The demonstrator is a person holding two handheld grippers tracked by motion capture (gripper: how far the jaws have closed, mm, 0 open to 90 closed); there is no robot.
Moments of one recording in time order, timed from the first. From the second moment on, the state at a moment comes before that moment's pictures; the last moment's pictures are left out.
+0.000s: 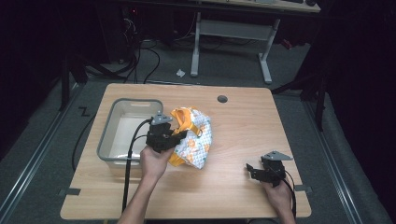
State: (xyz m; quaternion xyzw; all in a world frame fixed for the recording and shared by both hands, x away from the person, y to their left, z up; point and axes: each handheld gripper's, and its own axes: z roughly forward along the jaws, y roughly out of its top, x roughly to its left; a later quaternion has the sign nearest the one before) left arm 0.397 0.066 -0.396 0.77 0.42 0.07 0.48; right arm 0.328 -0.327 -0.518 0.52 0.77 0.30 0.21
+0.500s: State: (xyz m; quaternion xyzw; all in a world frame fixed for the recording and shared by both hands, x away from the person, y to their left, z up) left arm 0.399 0.088 -0.376 0.76 0.43 0.09 0.48; right arm 0.328 -0.327 -0.518 0.52 0.77 0.30 0.21
